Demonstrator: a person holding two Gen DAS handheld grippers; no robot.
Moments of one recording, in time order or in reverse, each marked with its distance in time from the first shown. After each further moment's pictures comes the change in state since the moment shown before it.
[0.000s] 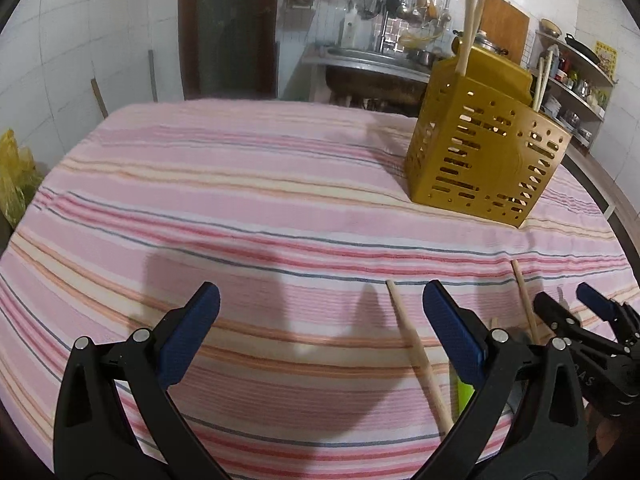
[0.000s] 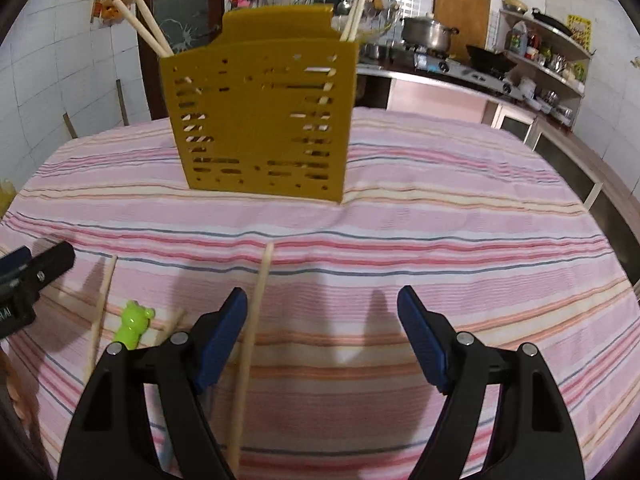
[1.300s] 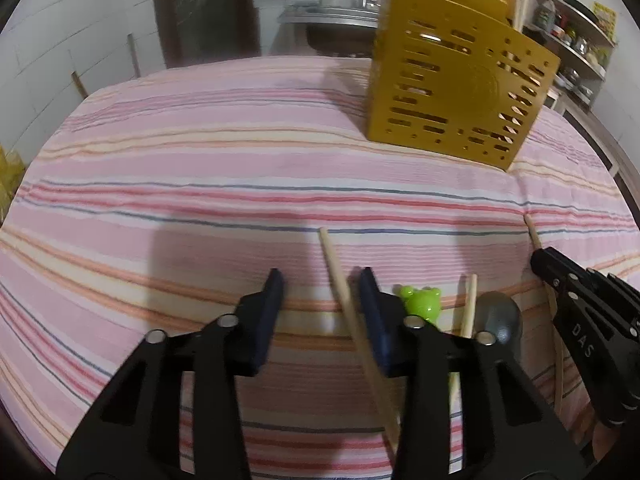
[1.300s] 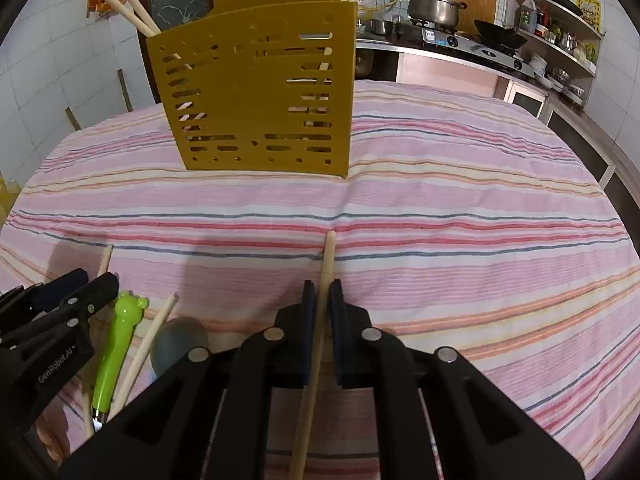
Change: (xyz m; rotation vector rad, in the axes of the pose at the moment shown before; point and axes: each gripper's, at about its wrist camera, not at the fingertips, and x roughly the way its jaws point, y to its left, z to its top) left arm 0.022 -0.052 -0.019 0.081 0.145 0.010; right arm 0.017 -0.006 0.001 0.020 0.085 0.037
